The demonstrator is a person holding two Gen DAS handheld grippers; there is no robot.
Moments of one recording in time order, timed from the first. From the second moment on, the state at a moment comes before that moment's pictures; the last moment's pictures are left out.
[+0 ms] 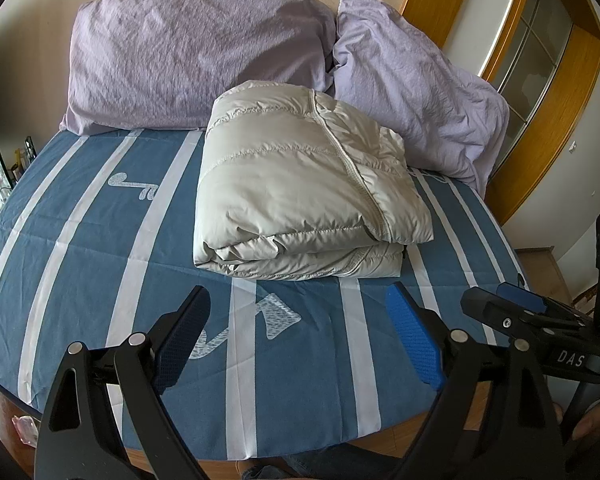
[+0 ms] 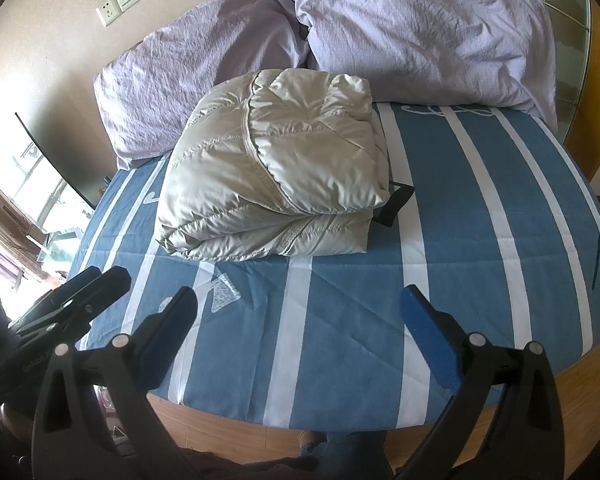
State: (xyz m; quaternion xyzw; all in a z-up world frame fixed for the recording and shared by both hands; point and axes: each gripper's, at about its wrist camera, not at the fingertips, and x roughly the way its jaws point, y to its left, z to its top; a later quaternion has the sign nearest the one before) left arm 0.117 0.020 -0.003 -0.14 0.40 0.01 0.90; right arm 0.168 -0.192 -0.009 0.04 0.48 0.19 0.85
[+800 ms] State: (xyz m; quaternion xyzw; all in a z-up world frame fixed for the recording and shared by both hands) left arm 0.118 0.020 -0.003 -0.14 0.40 0.01 0.90; right arm 0.169 -0.193 -0.008 0.04 0.48 0.19 0.85
